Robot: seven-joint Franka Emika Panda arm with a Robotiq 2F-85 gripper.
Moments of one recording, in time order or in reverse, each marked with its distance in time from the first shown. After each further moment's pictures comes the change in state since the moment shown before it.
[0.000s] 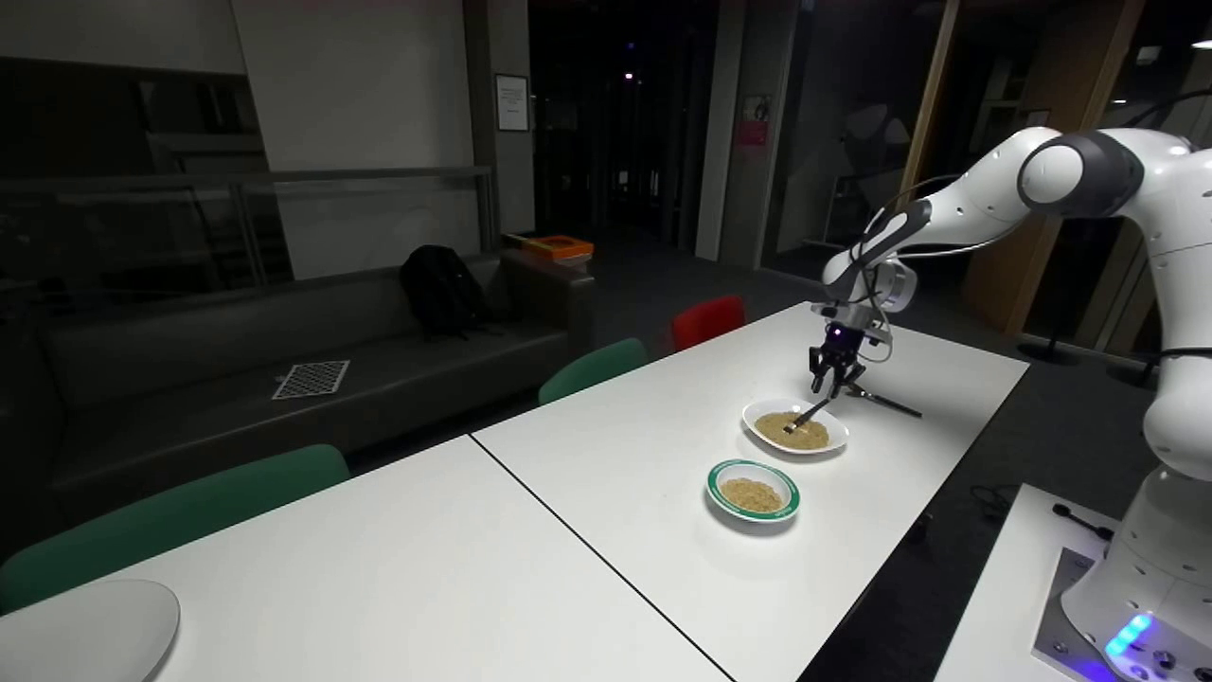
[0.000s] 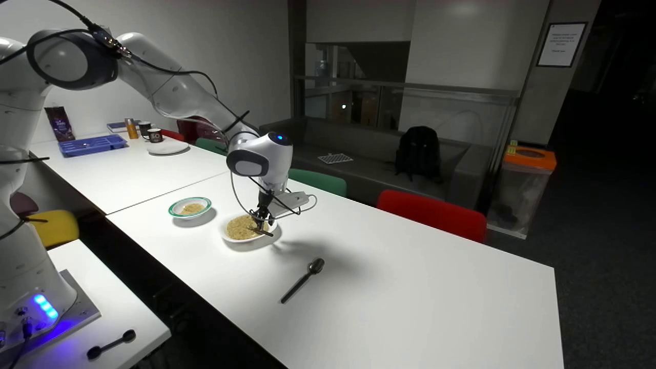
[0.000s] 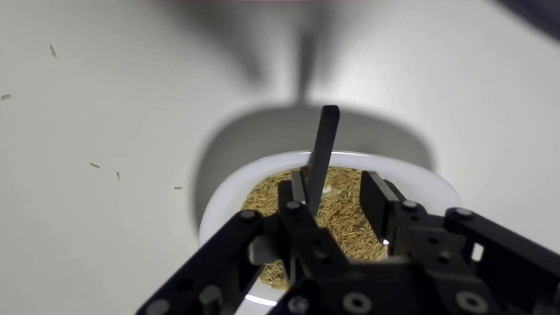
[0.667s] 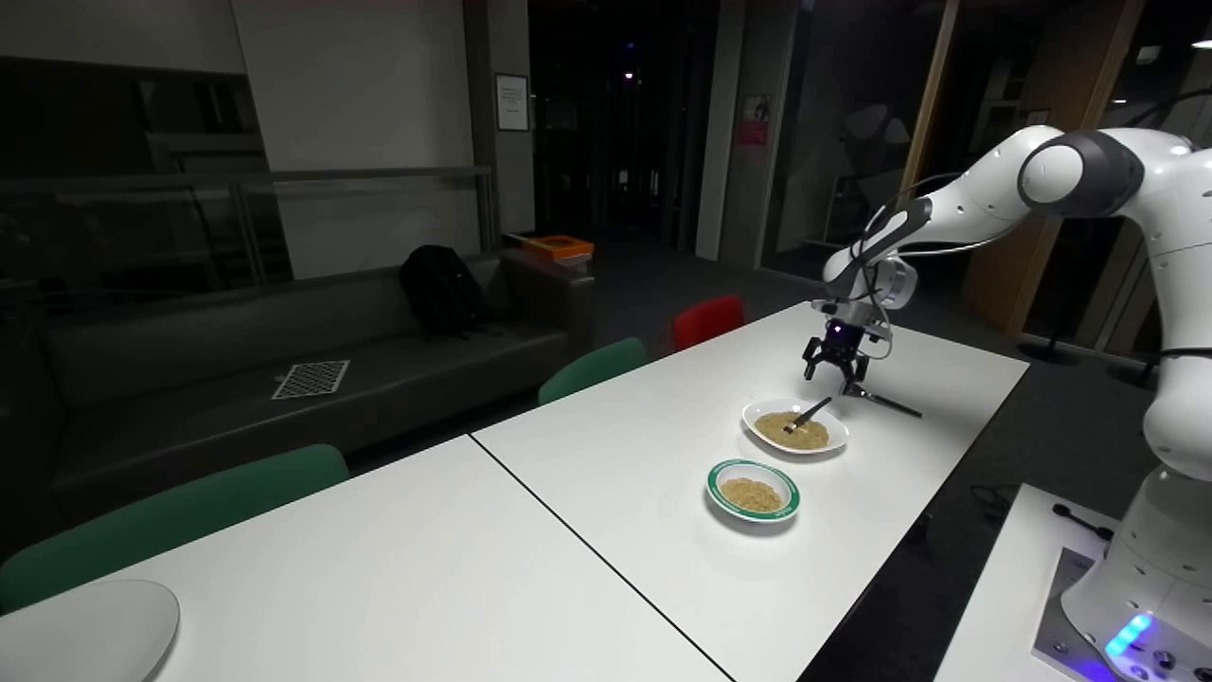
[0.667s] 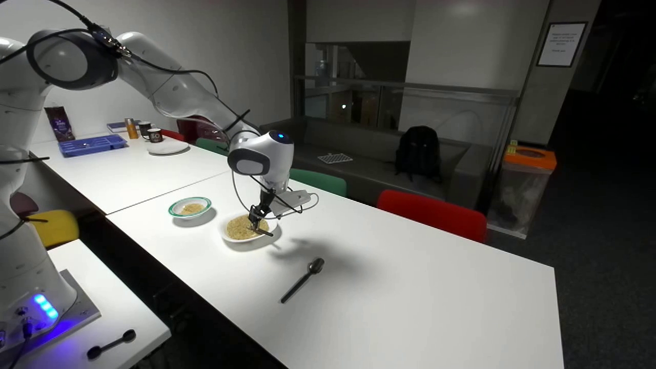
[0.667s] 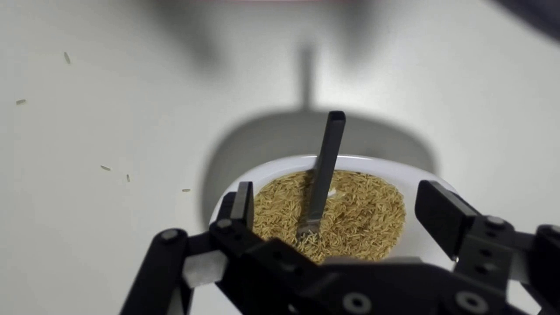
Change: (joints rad) arm 0.000 -0.003 -0.005 0.012 -0.003 -0.001 0.002
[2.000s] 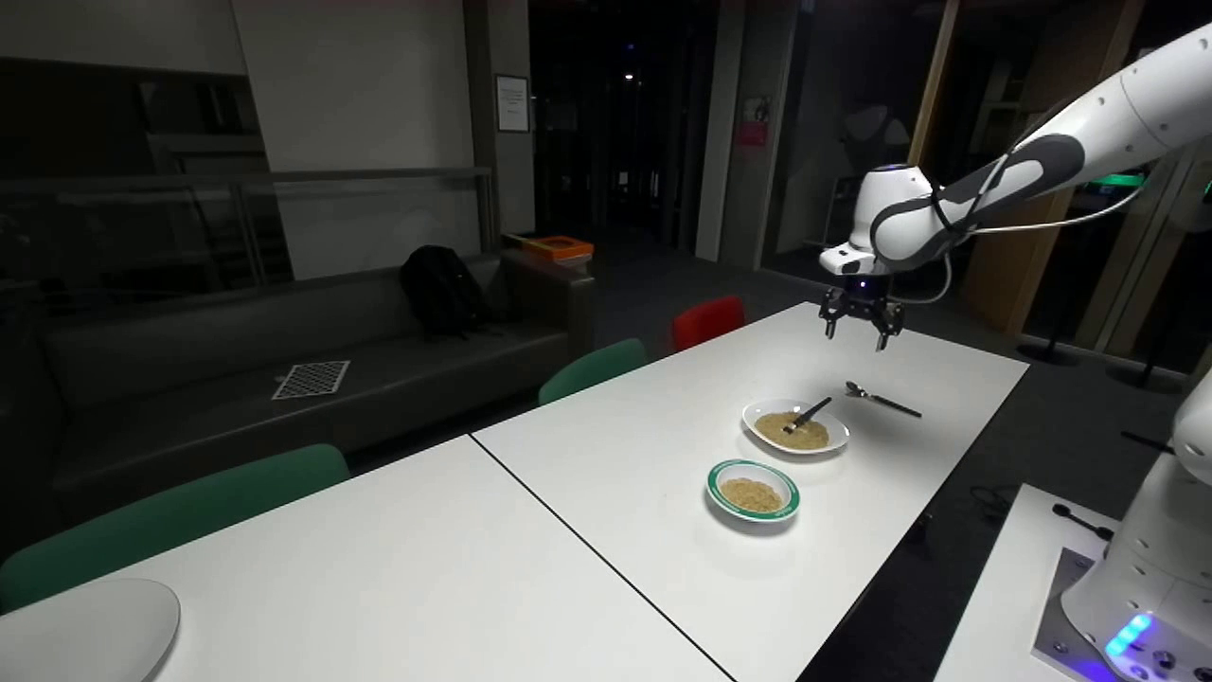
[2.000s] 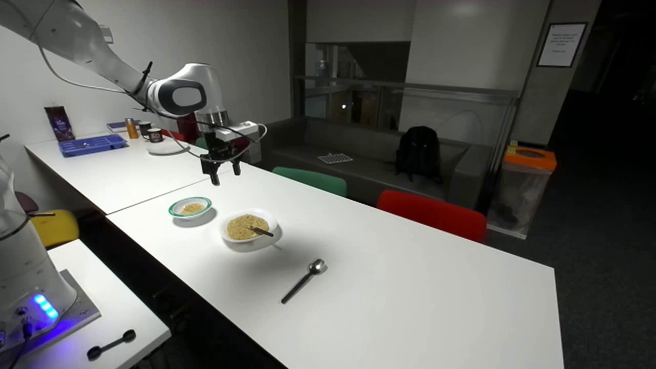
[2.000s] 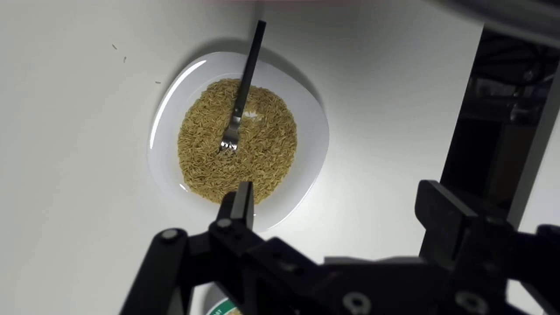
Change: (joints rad) arm 0.269 -0.640 -0.027 -0.448 -0.582 0.002 0.318
